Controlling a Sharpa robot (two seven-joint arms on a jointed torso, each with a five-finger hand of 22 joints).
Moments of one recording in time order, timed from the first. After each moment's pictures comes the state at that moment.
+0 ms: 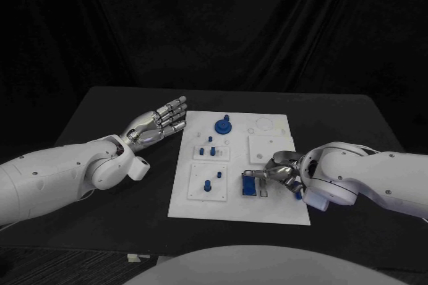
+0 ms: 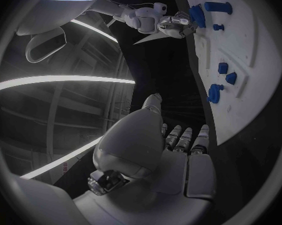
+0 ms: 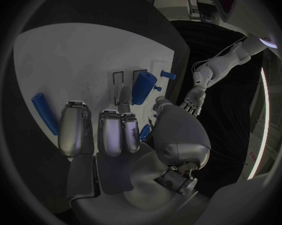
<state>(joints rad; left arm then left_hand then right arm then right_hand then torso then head) 1.15 -0.88 -0.22 1.37 -0.35 0.05 0.62 1.59 0.22 -0.19 0.22 0.49 0.07 -0.05 0.01 0.01 0.01 0.11 0.07 0.02 0.00 0.17 0.00 0.00 0.16 0.03 0.29 0.01 0.08 1.21 -0.94 -0.25 1.80 -0.83 -0.15 -0.57 0.85 -0.05 0.00 0.28 0.11 0.93 0.03 0.38 1.05 1.46 -0.05 1.57 1.31 1.47 -0.11 1.50 1.31 0.04 1.47 0.01 1.34 1.31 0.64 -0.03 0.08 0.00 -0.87</state>
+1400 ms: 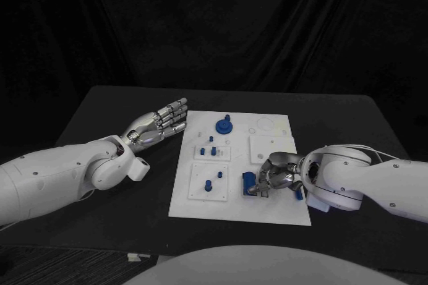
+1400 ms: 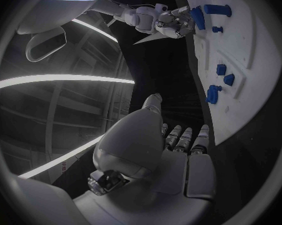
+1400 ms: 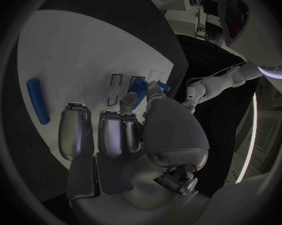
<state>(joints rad) 1.15 -0.89 -0.22 1.37 -0.35 0.06 0.62 1.59 0.22 -0.19 0.22 0.49 0.07 -0.04 0.01 0.01 0.01 0.11 0.07 0.02 0.00 0.17 0.00 0.00 0.16 0.03 0.29 0.01 0.08 1.20 -0.95 -0.25 1.83 -1.02 -0.10 -0.49 1.13 -0.05 -0.06 0.22 0.16 0.91 -0.01 0.76 1.31 1.47 -0.07 1.57 1.31 1.47 -0.12 1.51 1.31 0.04 1.47 -0.01 1.38 1.31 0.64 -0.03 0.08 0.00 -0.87</state>
